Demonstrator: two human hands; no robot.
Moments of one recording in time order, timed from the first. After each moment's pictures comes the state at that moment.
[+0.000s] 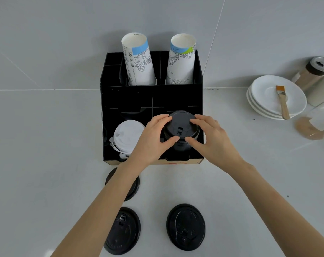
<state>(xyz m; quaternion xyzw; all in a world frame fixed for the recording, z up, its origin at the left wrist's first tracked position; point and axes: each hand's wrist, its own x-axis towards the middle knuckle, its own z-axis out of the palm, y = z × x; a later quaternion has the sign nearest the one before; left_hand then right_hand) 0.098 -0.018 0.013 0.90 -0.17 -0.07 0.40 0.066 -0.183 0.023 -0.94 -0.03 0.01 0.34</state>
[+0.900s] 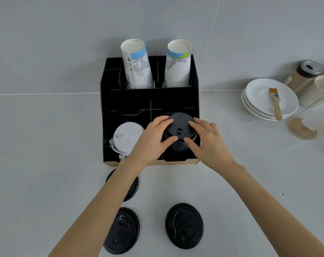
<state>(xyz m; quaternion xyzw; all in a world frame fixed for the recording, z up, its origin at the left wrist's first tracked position) 0.100 -0.021 0.015 0.92 -0.20 -0.07 0.33 0.060 -0.178 0.020 -0.95 -0.01 0.00 0.30</state>
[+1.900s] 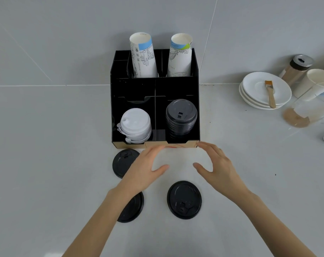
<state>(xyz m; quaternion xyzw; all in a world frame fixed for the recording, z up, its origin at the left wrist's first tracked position) -0.007 0.022 -0.006 0.90 -0.18 -0.13 0.37 -0.045 -0.183 0.001 -0.93 -0.02 0.01 0.37</state>
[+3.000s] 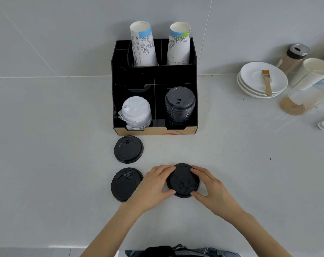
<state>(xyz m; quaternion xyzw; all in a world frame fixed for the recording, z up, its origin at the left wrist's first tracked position) -0.077 0.014 -0.043 0.91 -0.24 -0.23 0.26 -0.121 -0.177 -0.043 -0.91 -0.04 0.13 0.39</state>
